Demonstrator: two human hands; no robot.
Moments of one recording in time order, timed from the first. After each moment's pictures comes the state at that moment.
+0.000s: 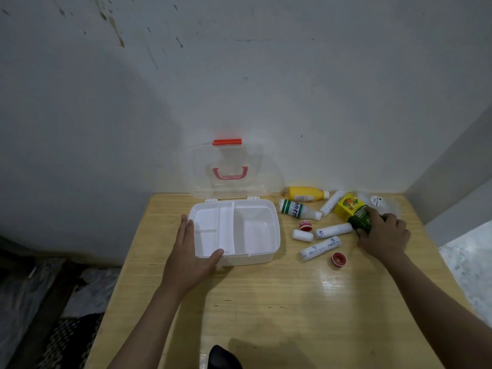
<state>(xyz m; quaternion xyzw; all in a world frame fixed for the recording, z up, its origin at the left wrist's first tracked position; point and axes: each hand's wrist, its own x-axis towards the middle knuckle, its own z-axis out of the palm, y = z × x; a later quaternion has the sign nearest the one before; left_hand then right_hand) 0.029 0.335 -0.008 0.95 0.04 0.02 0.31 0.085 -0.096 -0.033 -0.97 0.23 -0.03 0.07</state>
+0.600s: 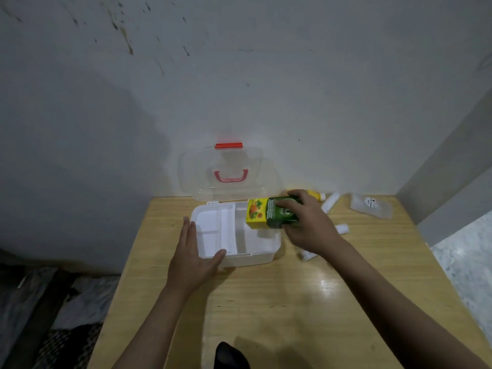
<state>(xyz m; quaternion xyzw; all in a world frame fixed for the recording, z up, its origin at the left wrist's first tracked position) 0.029 0.337 -0.013 0.94 0.03 0.04 0.33 0.069 0.061 0.061 -0.96 -0.14 -0.07 0.25</state>
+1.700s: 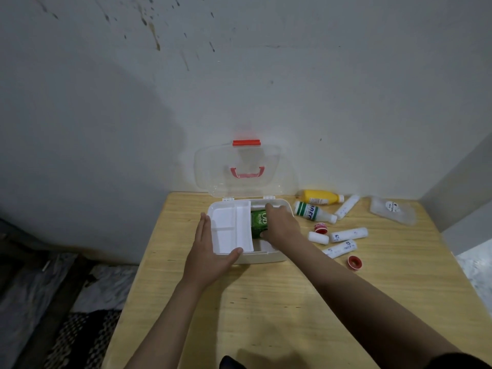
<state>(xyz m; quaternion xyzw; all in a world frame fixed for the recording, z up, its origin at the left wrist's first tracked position) 0.027 0.337 -0.010 0.92 0.04 0.01 0.38 0.103 0.153 0.024 -0.98 -0.03 0.11 0.16</state>
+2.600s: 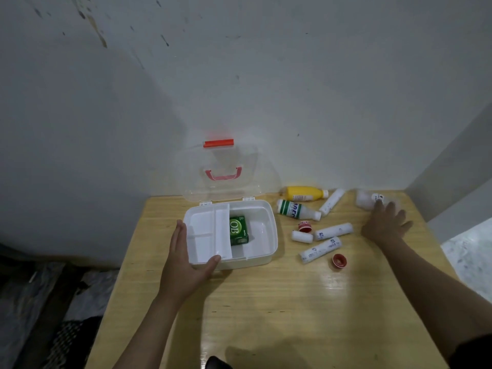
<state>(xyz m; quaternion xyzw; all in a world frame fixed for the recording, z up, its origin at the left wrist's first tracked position) 0.028 0.336 -0.016 0.92 0.05 0.04 0.39 0.125 -0.110 -0.044 -0.94 0.33 0.07 0.06</state>
